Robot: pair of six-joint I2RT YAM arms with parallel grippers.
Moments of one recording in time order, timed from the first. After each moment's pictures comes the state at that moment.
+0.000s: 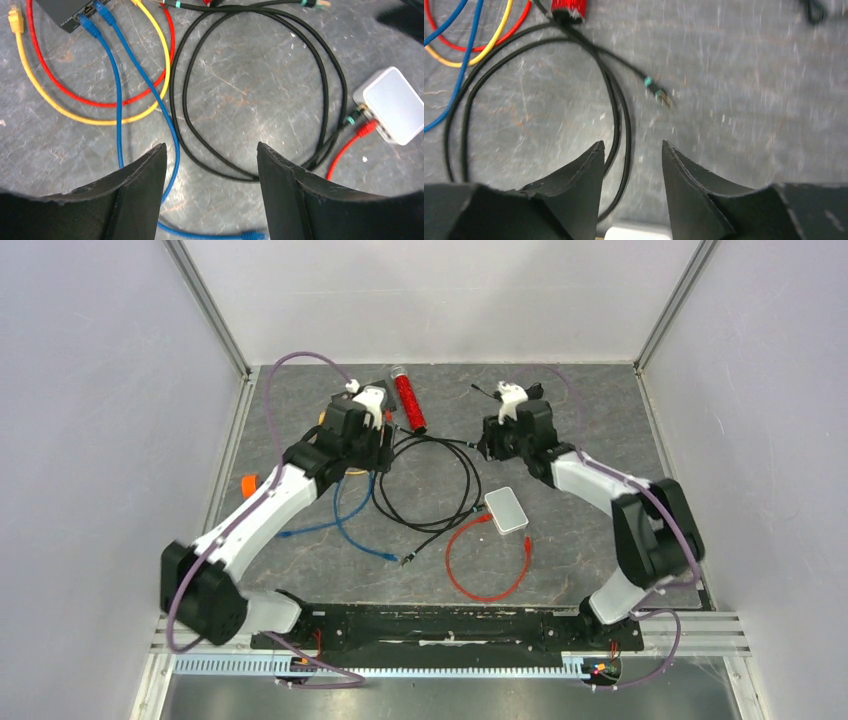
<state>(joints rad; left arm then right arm) -0.49 1.38 1.15 -0.46 -0.08 -0.15 0.36 1.59 0.93 0.11 -0.15 0.14</state>
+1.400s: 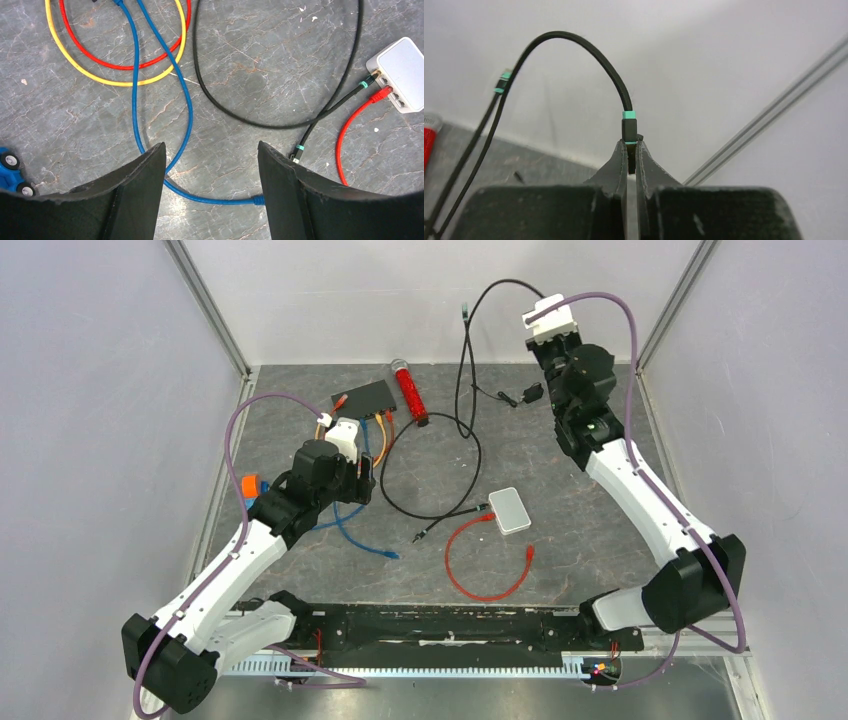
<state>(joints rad) -0.49 0.97 0.84 -0.46 -0.12 -0.15 0.37 1.43 1.31 0.26 0.30 -0.55</state>
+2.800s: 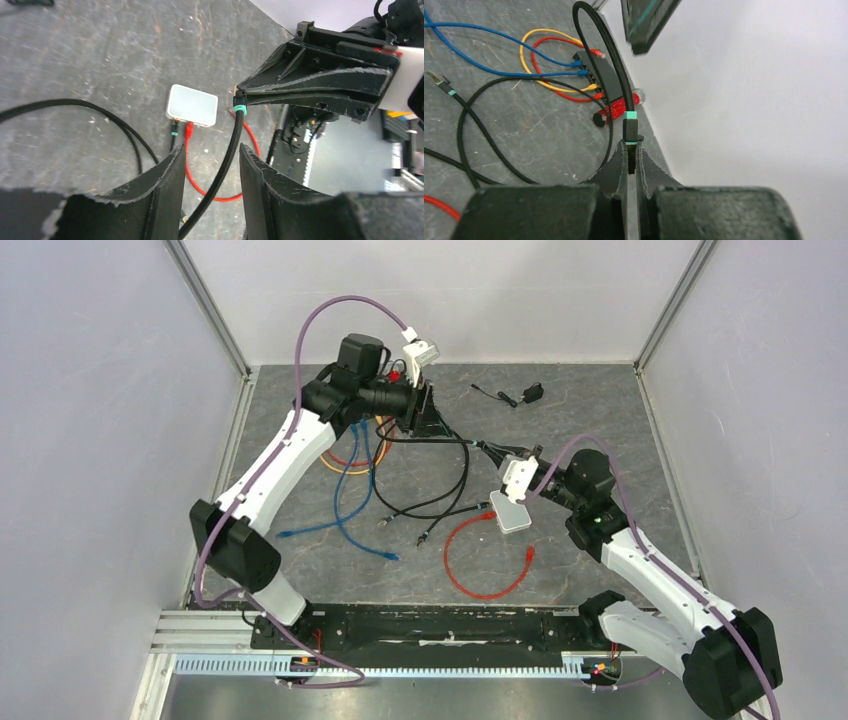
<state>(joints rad) -0.50 1.60 1.66 -0.61 0.77 -0.01 0.44 0.98 0.61 0.38 -0.59 -0.77</state>
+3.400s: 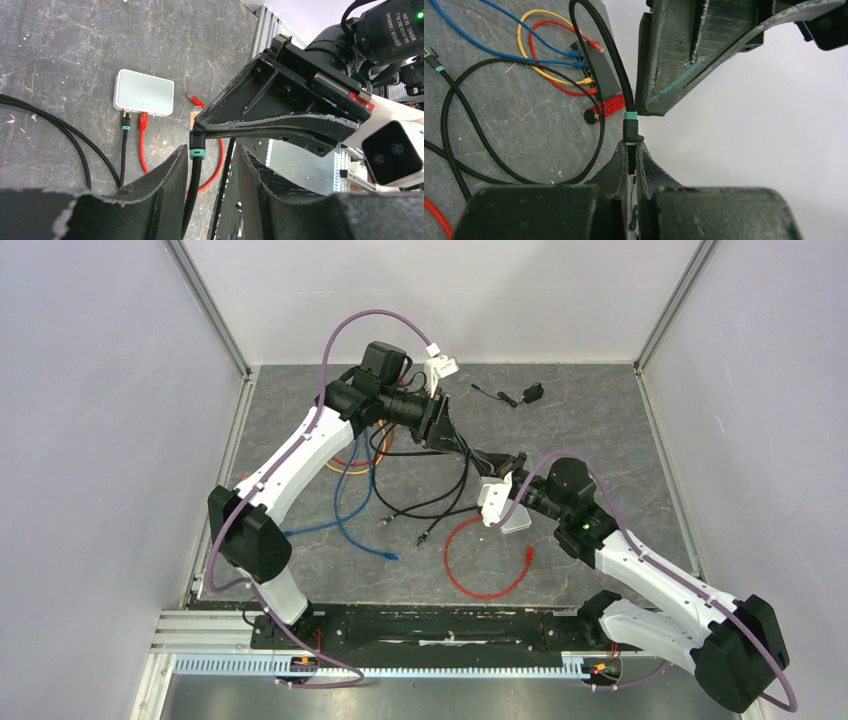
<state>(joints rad) -0.55 1.71 1.70 -0.68 0.91 -0.07 0.61 0.98 0.60 0.35 -0.42 -1.01</state>
